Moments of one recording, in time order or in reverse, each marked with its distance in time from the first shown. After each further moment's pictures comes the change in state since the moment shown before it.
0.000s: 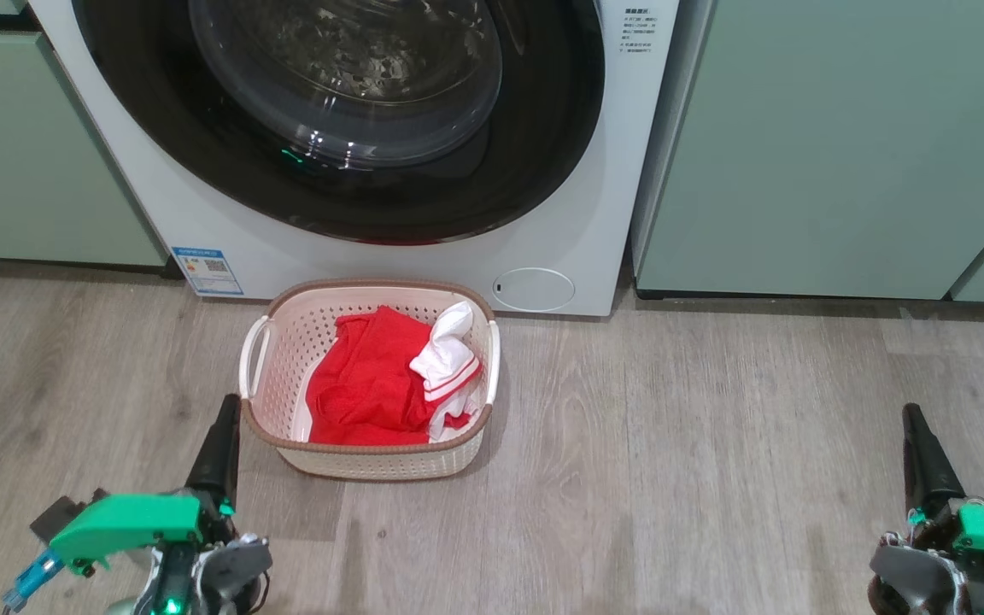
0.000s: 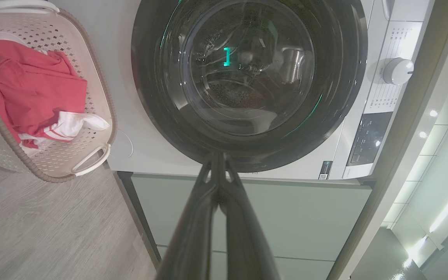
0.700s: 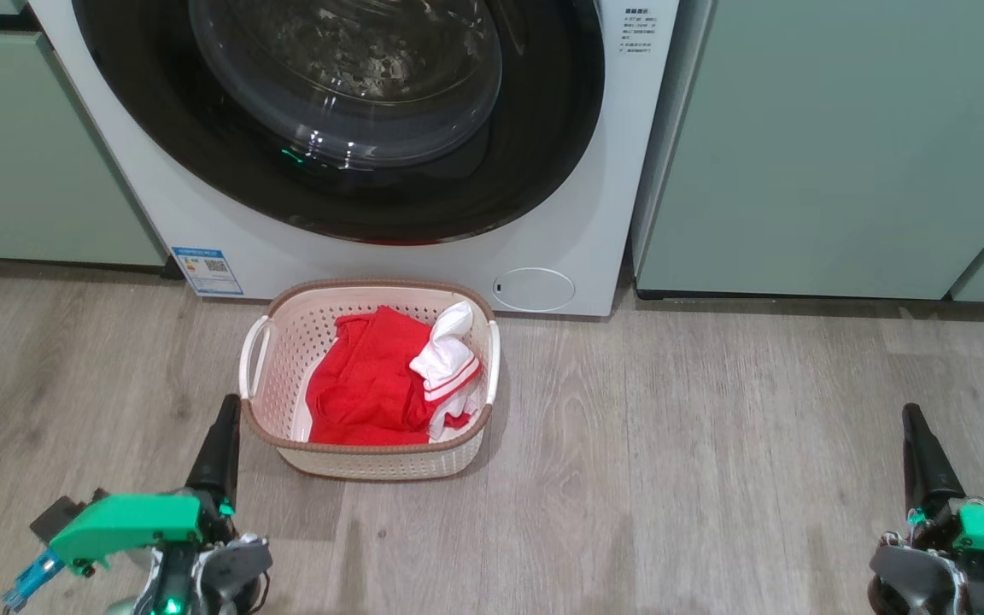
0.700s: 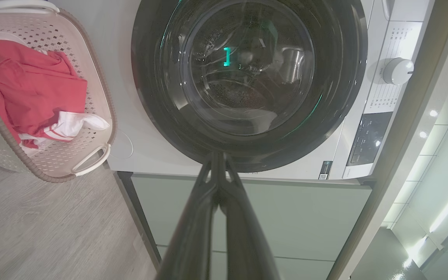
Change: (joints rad) left arm 0.000 0.000 0.000 0.000 0.000 0.000 0.000; right arm 0.000 0.000 0.000 0.000 0.000 0.000 0.000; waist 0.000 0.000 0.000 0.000
